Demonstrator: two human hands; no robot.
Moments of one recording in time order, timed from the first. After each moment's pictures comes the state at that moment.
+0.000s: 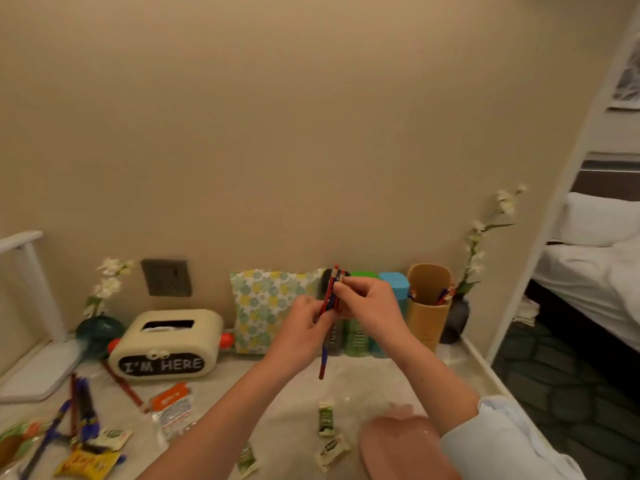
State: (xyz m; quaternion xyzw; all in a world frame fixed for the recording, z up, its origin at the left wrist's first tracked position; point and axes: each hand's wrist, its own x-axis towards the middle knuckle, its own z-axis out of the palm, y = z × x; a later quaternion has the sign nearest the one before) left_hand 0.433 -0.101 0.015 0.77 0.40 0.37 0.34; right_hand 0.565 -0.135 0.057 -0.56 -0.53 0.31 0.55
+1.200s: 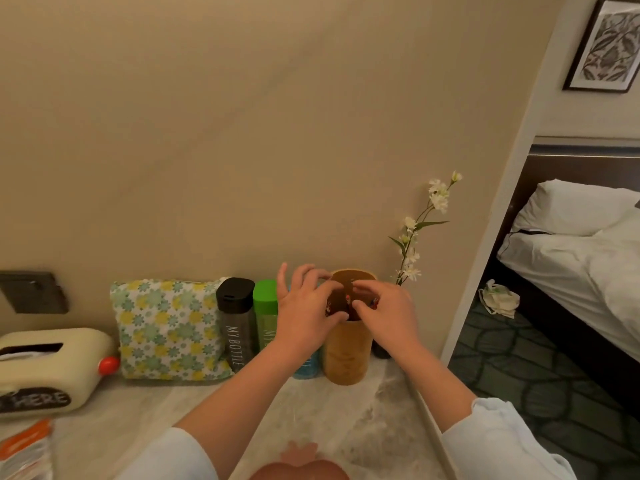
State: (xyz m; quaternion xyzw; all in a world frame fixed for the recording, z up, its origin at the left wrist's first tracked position) left_hand 0.637 -0.046 0.000 0.84 0.45 0.31 -0.07; right_hand 0.790 -0.091 0.000 -0.70 -0.59 0.04 0.41
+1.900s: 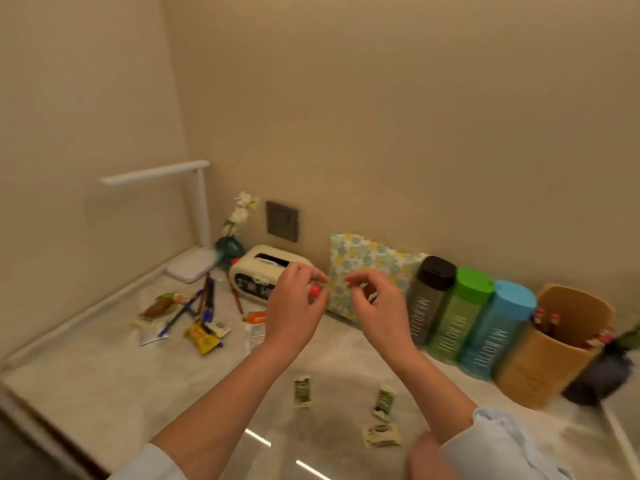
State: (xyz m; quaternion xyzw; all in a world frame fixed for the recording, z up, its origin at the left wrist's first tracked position) left_hand 0.342 -0.123 -0.028 0.61 0.62 0.48 0.02; right_hand 0.492 -0.102 -0.010 -0.44 -0.72 0.23 0.48
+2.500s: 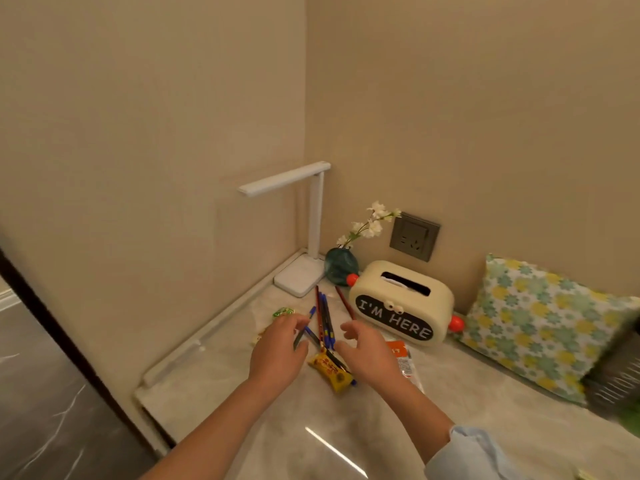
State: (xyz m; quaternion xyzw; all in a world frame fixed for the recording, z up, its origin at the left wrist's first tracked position) left_hand 0.068 -0.141 -0.120 0.54 0.76 0.34 0.12; right_hand 0.227 -0.070 -0.111 -0.55 -0.75 0.32 0.16
